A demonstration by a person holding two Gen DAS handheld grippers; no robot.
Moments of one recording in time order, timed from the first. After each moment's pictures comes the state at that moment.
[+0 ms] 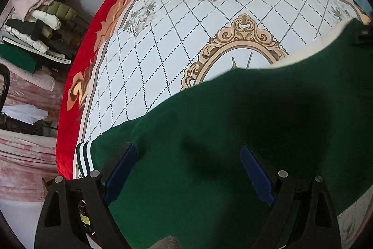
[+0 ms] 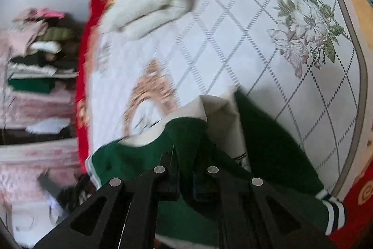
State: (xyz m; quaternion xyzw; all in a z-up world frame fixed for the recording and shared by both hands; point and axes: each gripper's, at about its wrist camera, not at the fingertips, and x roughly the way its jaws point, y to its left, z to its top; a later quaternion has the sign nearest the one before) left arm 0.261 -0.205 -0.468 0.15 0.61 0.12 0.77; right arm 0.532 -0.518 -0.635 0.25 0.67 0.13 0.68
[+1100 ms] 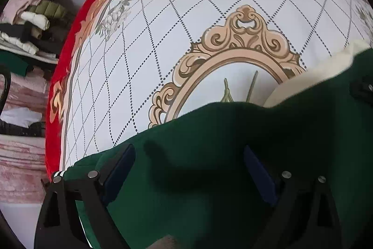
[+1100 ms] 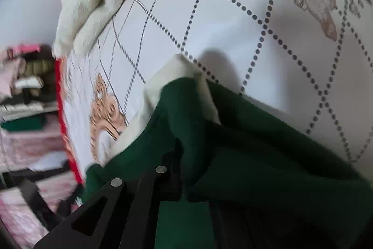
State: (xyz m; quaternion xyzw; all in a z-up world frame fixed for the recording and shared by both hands) left arm 0.342 -0.215 -0.530 0.14 0.63 0.13 0.75; right arm 0.526 -0.509 -0.738 0.34 0.67 0.08 0.65
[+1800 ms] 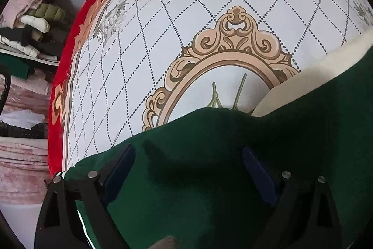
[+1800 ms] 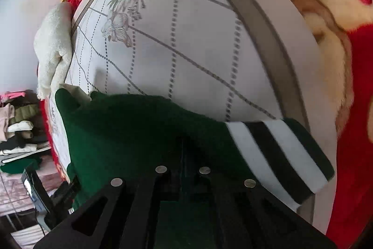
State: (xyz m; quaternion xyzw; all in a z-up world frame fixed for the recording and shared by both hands) left arm 0.346 -0.231 -0.527 0.15 0.63 0.13 0.75; right arm 0.424 -0.648 -0.701 0.35 0.66 -0.06 0.66
